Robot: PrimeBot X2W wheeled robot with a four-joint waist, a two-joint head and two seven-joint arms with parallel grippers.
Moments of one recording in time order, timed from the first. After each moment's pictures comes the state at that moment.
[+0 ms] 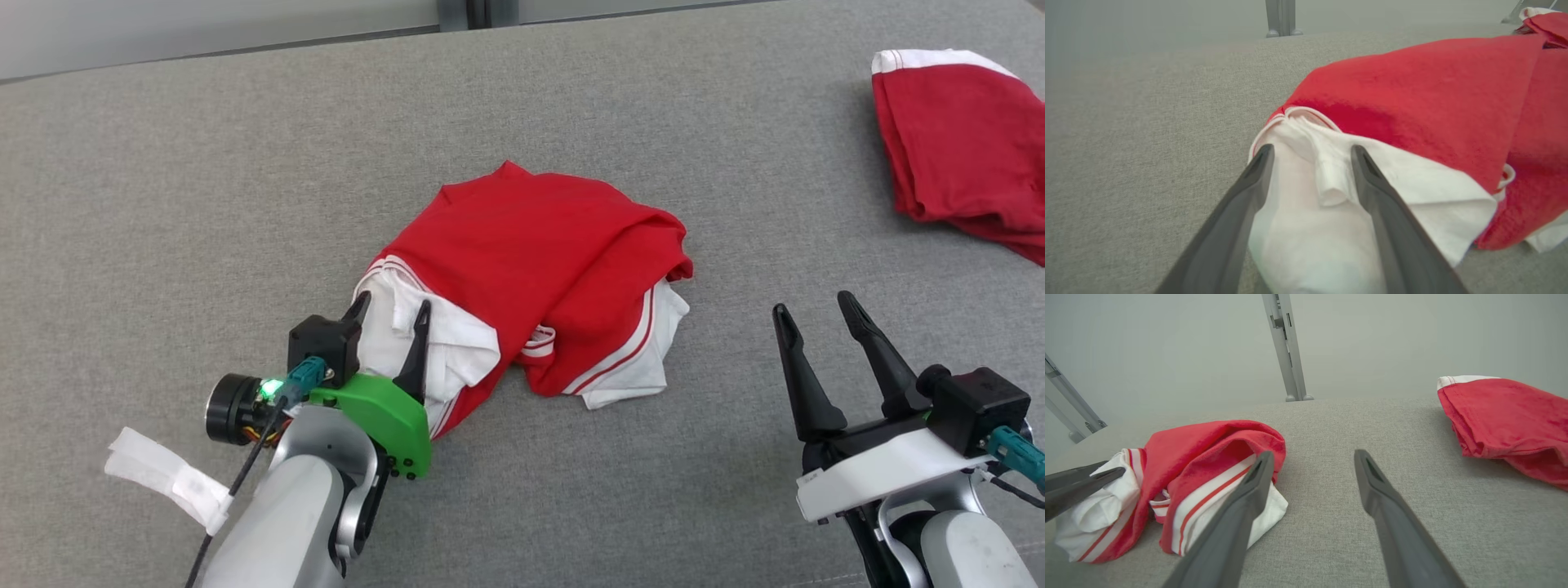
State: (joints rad) left arm -0.37 0.16 -0.47 0.32 -0.36 0.09 0.01; right arm -0.01 -0.14 0.08 -0.12 0.27 0.13 -0.07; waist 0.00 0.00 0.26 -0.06
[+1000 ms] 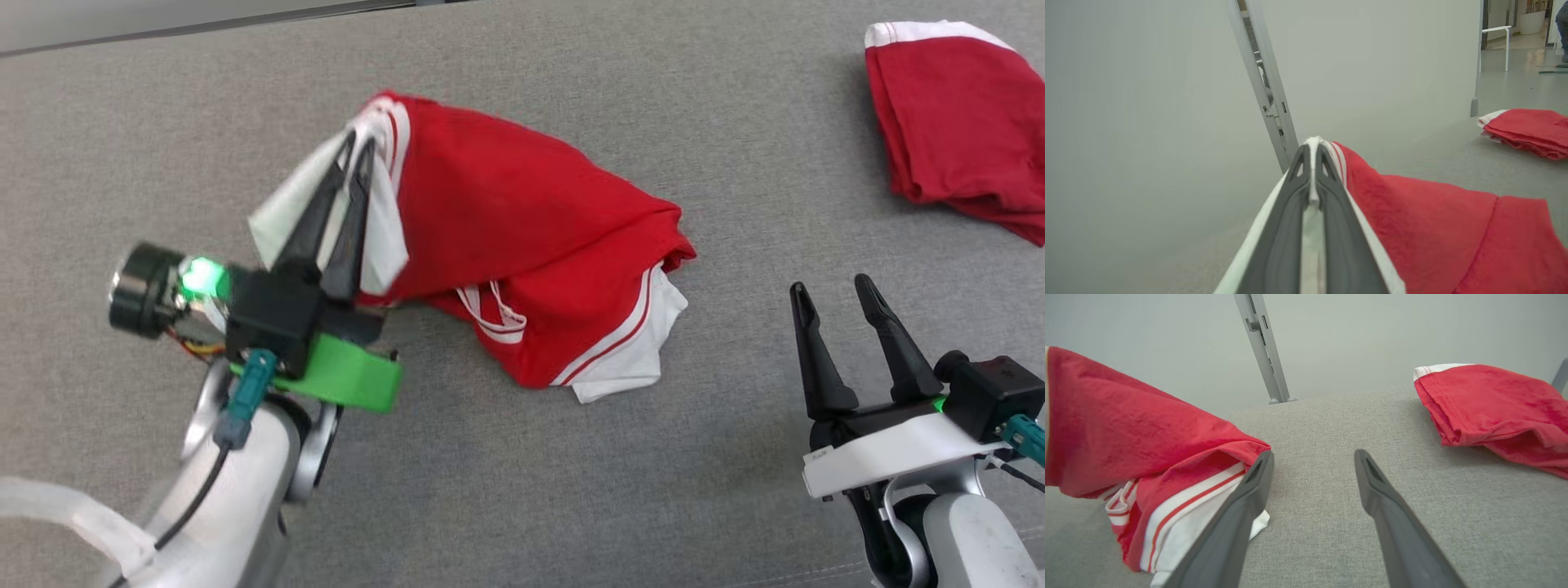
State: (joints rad) left arm -0.49 0.32 -0.49 -0.02 -0.18 0.15 -0.14; right arm -0.05 -0.12 0.05 -0.06 0.30 0.13 -0.12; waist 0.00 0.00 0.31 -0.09
